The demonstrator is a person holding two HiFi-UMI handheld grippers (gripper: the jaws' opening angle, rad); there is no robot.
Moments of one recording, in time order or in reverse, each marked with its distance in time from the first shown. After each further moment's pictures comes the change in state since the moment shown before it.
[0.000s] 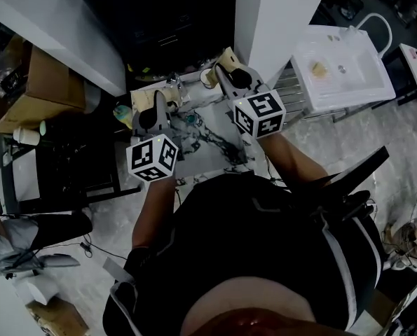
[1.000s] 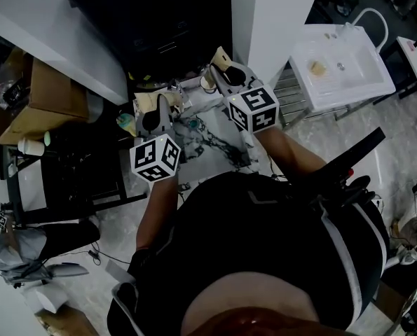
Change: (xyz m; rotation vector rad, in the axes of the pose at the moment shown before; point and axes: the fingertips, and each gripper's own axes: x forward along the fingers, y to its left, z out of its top) left arm 0.014 0.002 -0.003 0.006 0.047 -0.020; right arm 0.020 -0.003 0.003 -0.011 0.016 -0.005
